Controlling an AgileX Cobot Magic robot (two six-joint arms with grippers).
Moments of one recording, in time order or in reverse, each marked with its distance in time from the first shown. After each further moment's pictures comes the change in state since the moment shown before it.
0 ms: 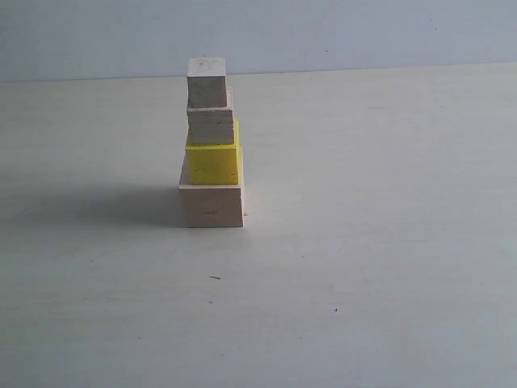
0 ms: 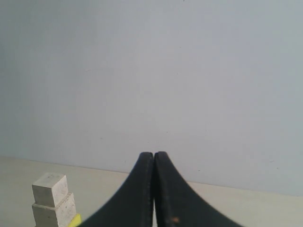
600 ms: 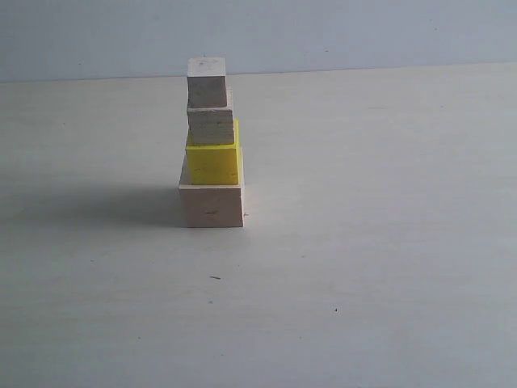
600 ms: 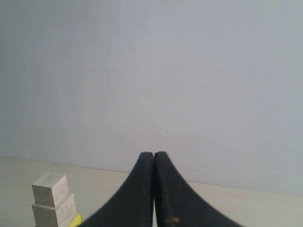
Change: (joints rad) left arm -0.013 0.000 0.000 0.046 0.000 -0.010; right arm 0.000 0.000 0.000 0.000 0.000 0.000
